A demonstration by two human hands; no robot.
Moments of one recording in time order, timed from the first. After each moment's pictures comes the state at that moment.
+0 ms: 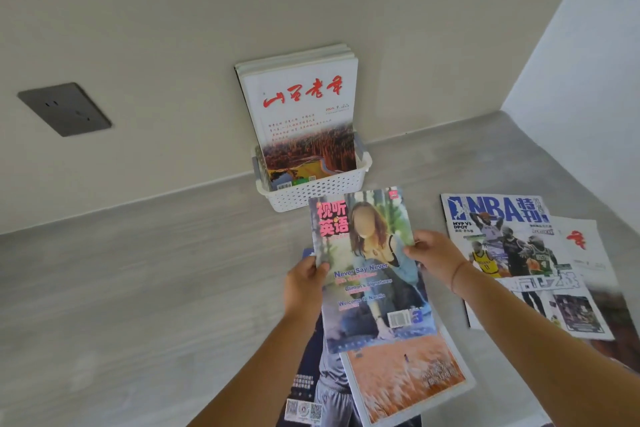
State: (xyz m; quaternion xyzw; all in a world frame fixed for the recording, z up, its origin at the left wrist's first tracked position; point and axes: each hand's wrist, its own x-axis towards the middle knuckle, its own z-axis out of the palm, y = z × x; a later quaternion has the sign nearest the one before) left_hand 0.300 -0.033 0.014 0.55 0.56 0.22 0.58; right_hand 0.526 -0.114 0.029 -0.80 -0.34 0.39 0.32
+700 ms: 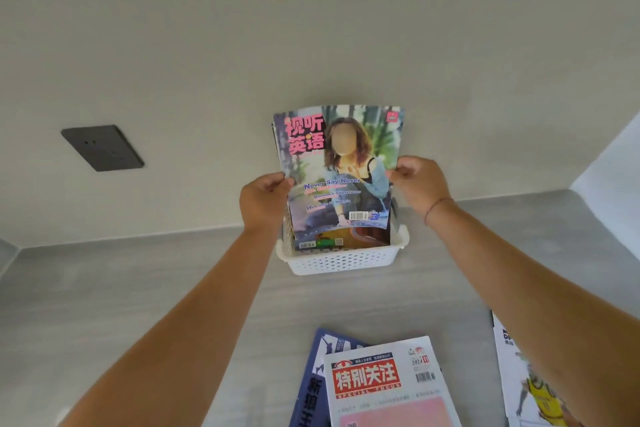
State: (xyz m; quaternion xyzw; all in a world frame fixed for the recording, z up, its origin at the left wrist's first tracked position) left_hand 0.344 0.188 0.131 0.50 0.56 0.47 0.46; right_hand 0.575 0.119 0.133 -0.72 -0.46 0.21 0.47
